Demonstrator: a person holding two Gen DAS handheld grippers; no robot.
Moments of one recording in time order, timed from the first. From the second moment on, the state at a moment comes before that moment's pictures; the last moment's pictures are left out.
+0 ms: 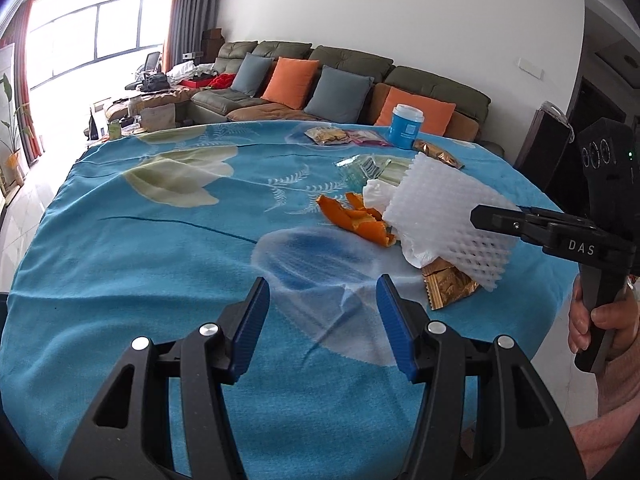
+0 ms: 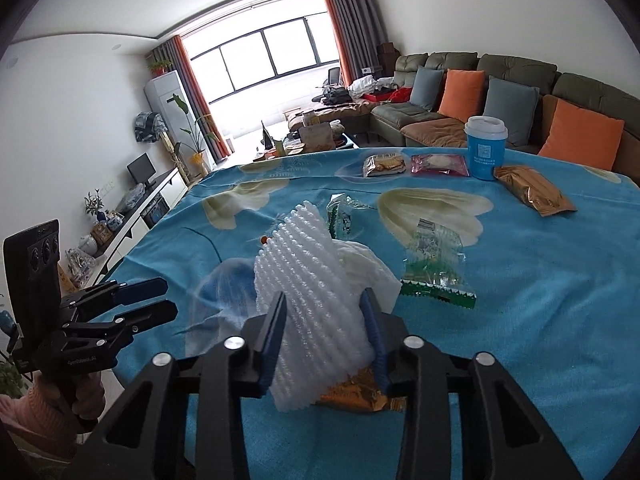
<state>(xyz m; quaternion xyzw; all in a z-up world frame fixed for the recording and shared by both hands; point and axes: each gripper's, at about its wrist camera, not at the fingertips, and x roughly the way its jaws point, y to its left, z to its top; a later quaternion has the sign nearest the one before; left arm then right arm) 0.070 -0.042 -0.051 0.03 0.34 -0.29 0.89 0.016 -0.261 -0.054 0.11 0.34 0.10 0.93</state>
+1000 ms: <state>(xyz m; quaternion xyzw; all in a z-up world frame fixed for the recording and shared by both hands) 0.094 -0.173 -0.056 0.11 0.36 -0.41 0.84 -0.007 -0.315 -0.031 0.18 0.26 0.10 0.95</state>
